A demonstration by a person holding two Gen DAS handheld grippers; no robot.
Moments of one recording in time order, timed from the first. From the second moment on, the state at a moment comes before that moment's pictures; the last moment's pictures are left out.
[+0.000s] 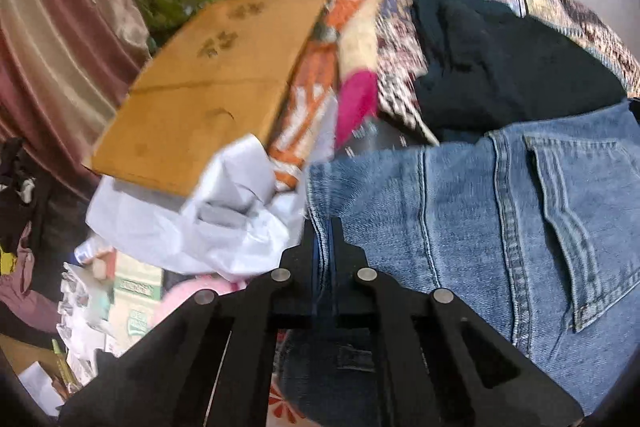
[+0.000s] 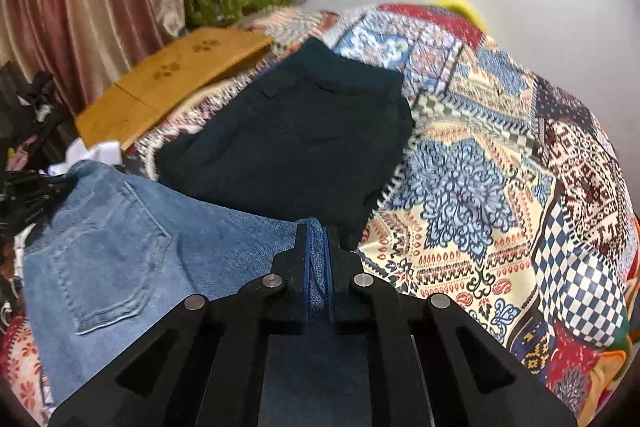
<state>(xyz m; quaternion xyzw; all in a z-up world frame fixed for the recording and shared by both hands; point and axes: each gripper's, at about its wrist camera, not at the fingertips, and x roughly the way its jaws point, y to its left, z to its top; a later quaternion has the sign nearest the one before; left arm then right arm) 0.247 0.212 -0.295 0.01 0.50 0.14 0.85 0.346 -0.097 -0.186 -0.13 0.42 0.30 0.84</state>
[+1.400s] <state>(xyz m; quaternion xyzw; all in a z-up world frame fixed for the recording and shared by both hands) 0.170 0.137 -0.221 -0.11 0.44 0.14 0.88 0.210 -0.279 -0.206 0.03 0.48 0.23 0.84</state>
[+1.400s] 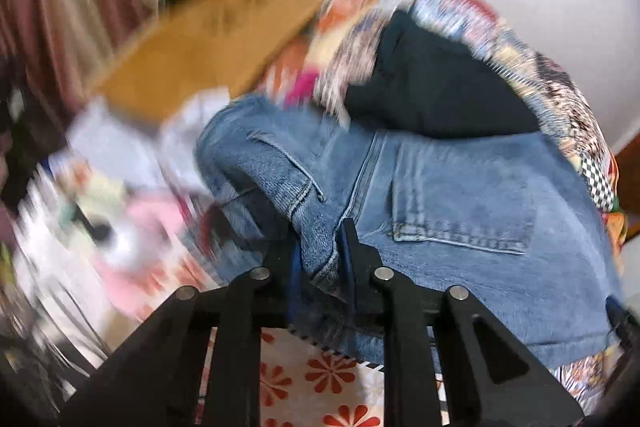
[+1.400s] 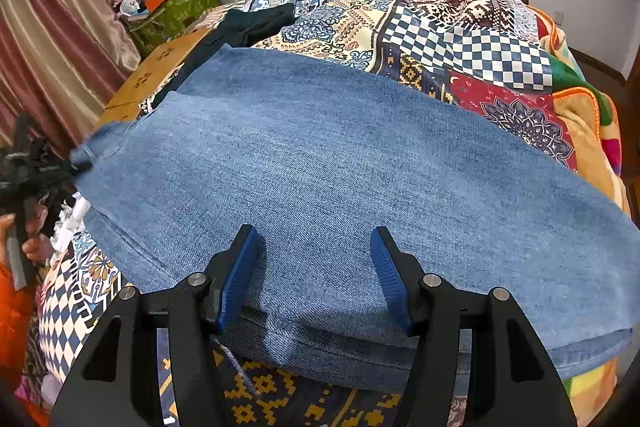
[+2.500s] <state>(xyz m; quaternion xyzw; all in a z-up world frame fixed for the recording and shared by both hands) 0.188 0.122 -0.208 -0.06 0.47 0.10 0.87 0.154 -0.449 -0.215 0.21 0.48 0.04 0.85</state>
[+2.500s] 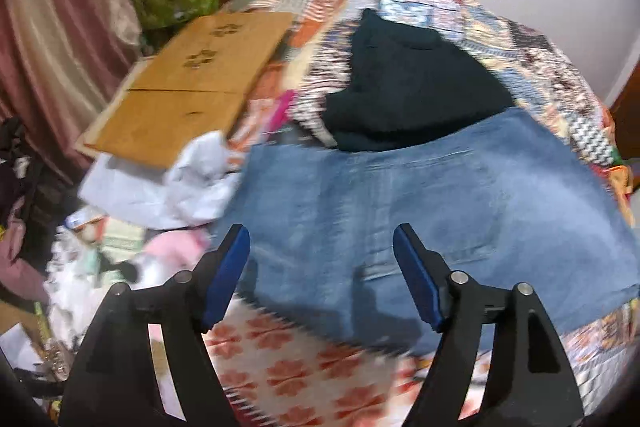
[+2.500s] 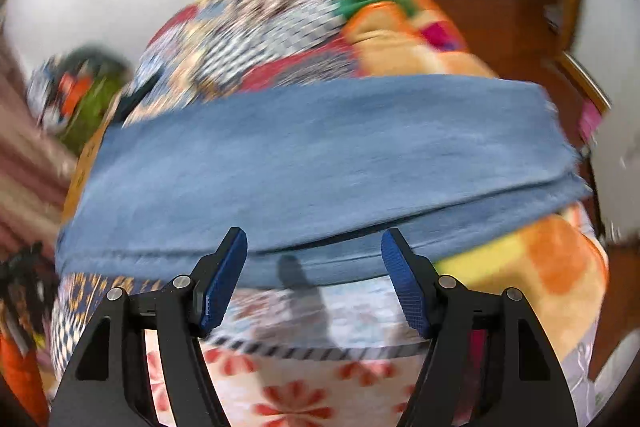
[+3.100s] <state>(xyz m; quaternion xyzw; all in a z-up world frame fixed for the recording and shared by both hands) 0.257 0.009 -0.254 0.02 0.50 0.04 0.86 0.165 -0.556 -0.270 0.30 0.46 -0.10 0.83</state>
